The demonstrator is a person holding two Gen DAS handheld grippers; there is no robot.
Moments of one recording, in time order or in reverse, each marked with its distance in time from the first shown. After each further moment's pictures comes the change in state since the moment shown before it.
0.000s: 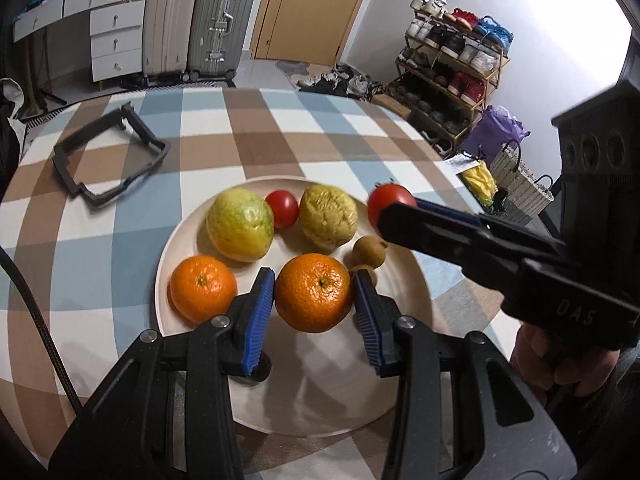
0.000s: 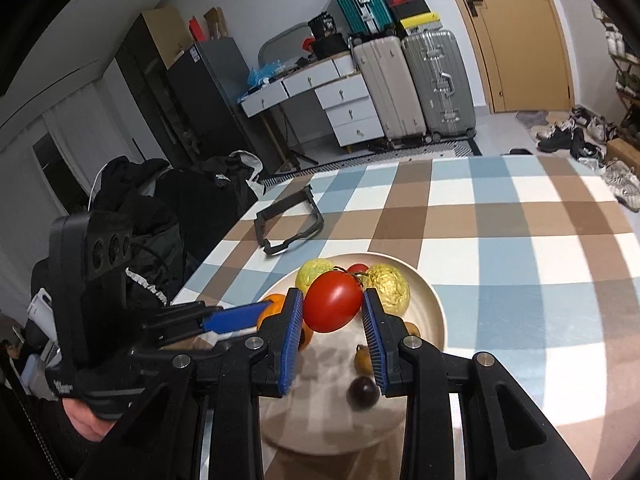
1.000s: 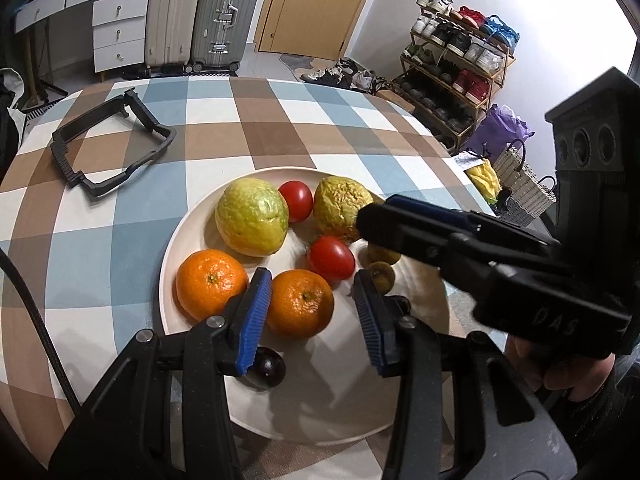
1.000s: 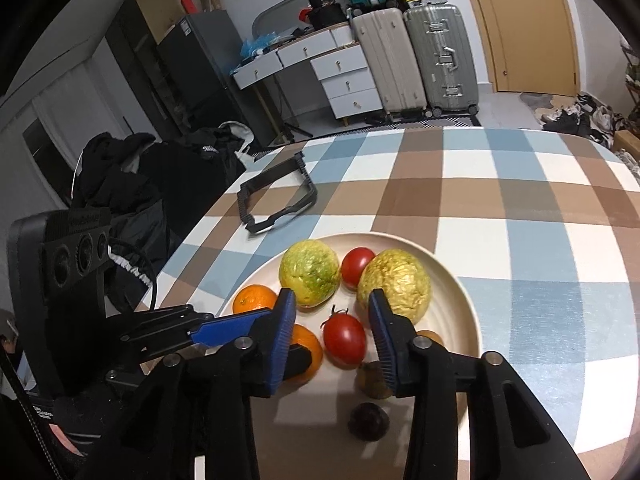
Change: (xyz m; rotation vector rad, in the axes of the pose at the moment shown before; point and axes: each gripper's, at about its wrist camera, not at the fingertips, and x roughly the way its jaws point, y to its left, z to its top) left arm 0.005 0.008 -0.004 -0.019 0.011 -0.001; right arm 0.052 -0.001 0.000 -0.010 0.086 -0.029
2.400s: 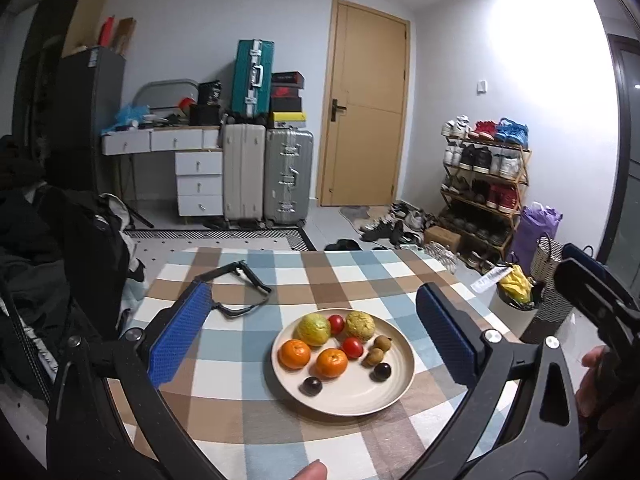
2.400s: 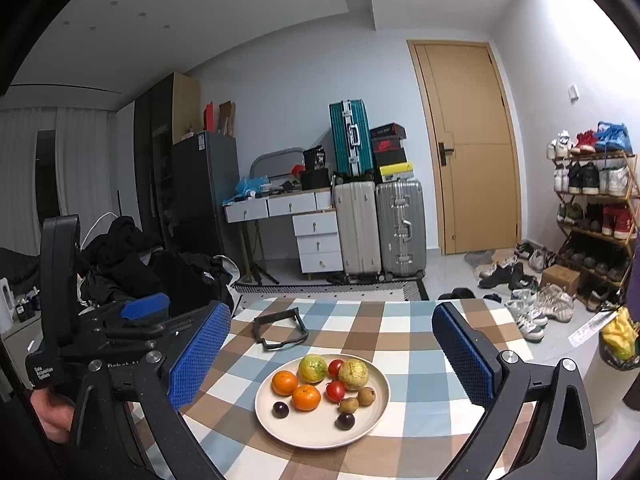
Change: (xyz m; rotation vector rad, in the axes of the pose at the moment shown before) left arm -0.247 -0.081 -0.065 0.069 -0.600 0.291; right arm -0.235 0.094 -0.064 -0.175 -0.608 -0.203
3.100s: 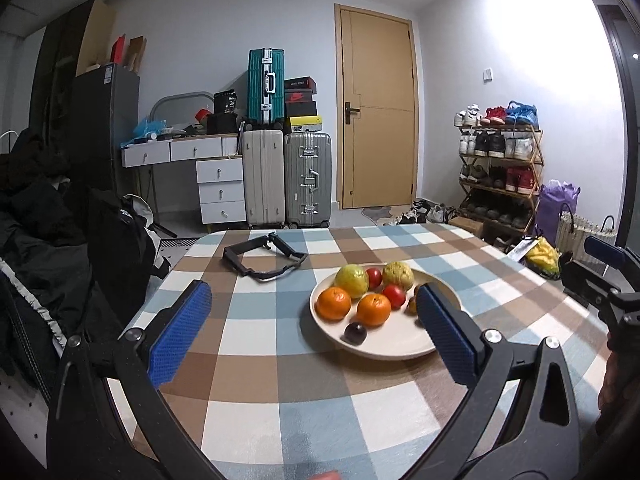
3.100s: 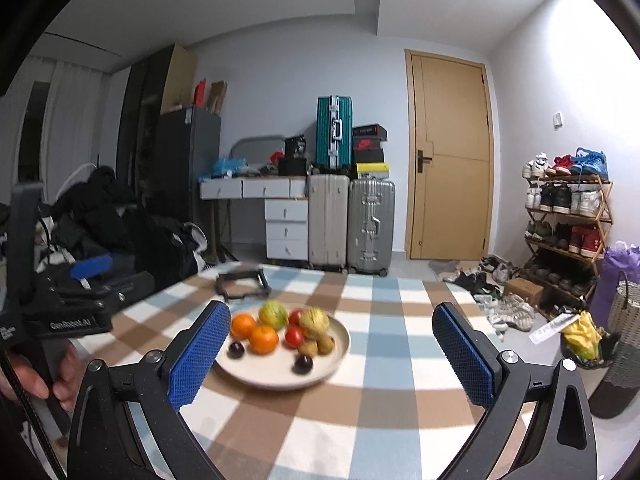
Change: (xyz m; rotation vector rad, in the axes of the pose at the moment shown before) left arm -0.001 0.021 -0.110 0.074 -0.037 0.076; right arm -0.012 0.003 -0.091 -0.122 0.019 -0.137
